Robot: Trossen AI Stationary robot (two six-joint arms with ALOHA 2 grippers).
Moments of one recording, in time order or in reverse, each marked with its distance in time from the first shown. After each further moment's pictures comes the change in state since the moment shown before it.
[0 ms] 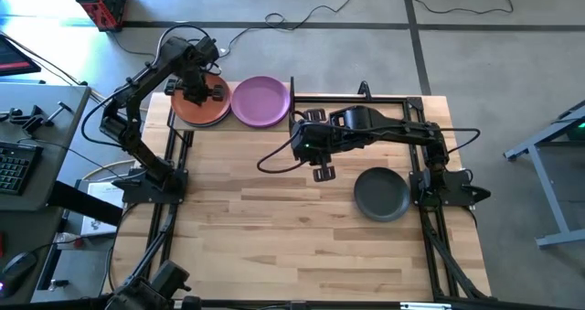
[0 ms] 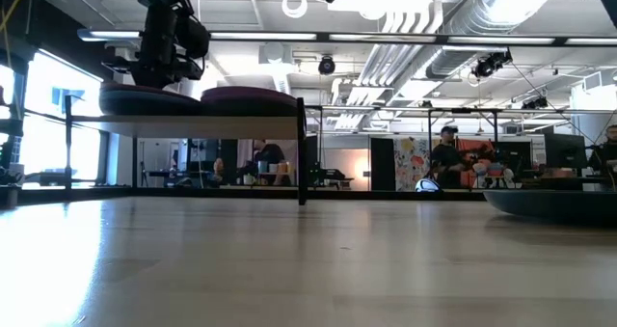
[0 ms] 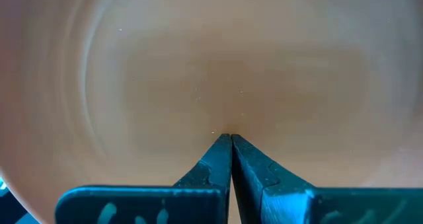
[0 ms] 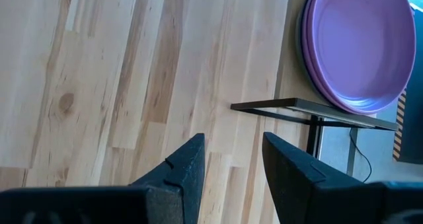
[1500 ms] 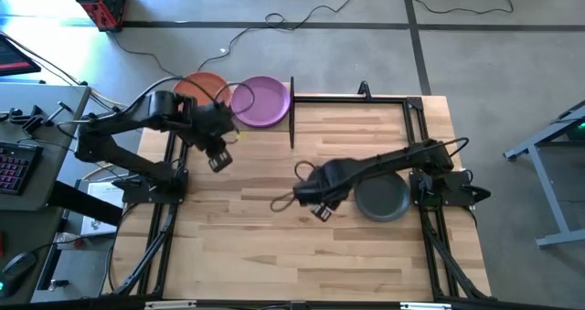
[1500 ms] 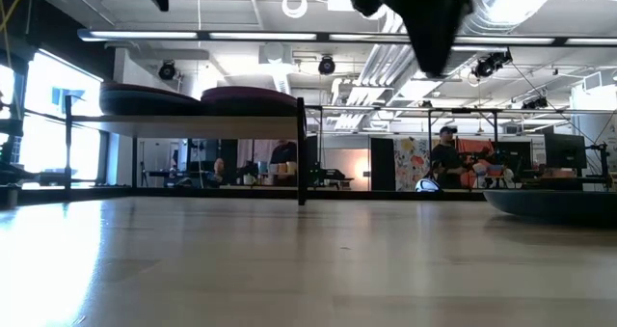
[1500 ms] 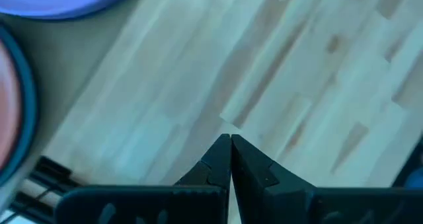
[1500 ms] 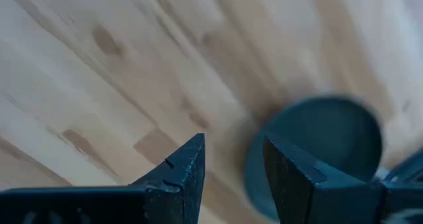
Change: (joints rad) left arm -0.925 -0.324 0.047 0.019 0.050 0.008; right arm 0.175 0.001 -0.456 -0.067 -0.190 1.157
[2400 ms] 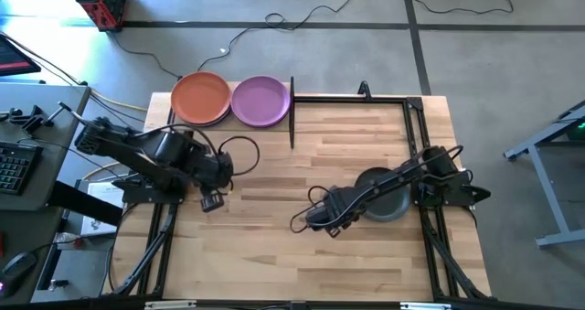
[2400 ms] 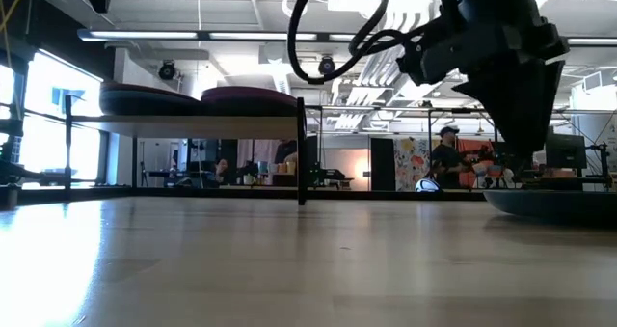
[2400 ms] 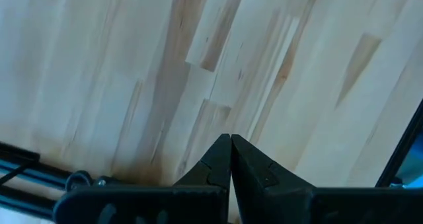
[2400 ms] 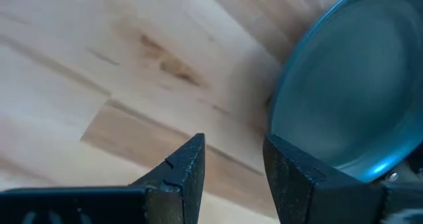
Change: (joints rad) left arm -0.409 0.000 -0.187 0.031 -0.040 -0.183; right arm 0.124 -0.001 -0.373 0.183 -0.102 0.344
